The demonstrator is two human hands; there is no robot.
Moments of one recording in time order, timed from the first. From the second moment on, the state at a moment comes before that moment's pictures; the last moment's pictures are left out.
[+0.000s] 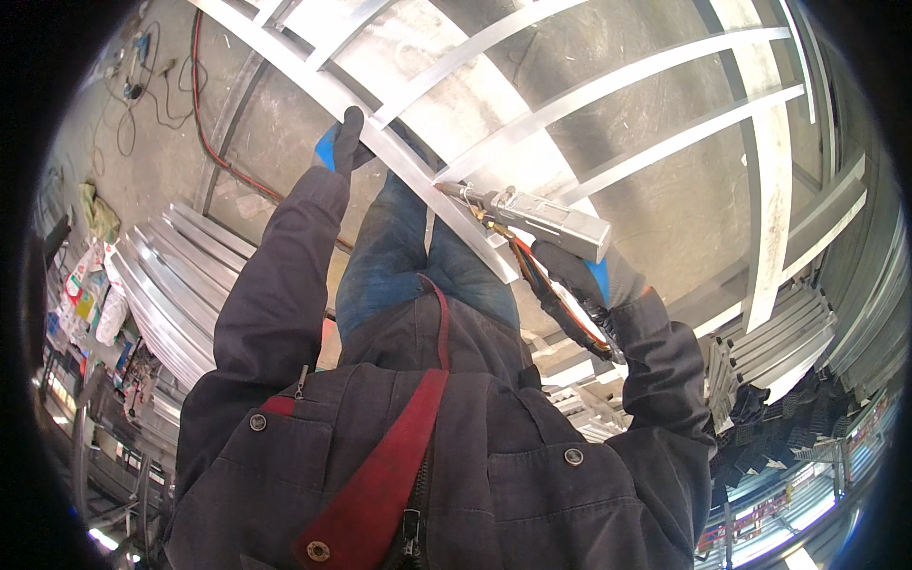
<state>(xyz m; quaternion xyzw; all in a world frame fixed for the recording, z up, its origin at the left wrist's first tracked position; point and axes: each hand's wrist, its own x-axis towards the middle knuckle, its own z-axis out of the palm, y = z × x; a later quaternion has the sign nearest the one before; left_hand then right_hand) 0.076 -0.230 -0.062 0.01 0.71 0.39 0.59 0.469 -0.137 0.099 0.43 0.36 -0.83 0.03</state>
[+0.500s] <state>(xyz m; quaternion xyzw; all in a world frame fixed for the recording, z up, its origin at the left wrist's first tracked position) 0.074 -0.231 -0.072 0.00 0.72 0.38 0.58 0.465 -0.138 0.088 0.43 0.41 -0.80 0.04</state>
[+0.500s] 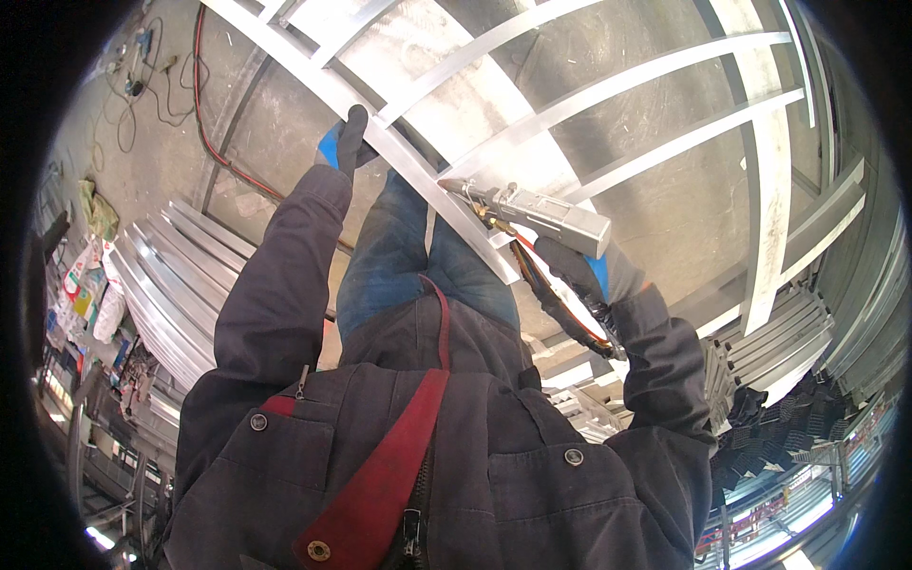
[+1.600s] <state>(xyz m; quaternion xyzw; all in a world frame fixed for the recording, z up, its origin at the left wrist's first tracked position) 0.078 -0.224 -0.055 -0.03 0.70 0.40 0.60 0.456 -0.124 0.099 0.40 0.50 -0.76 0.09</state>
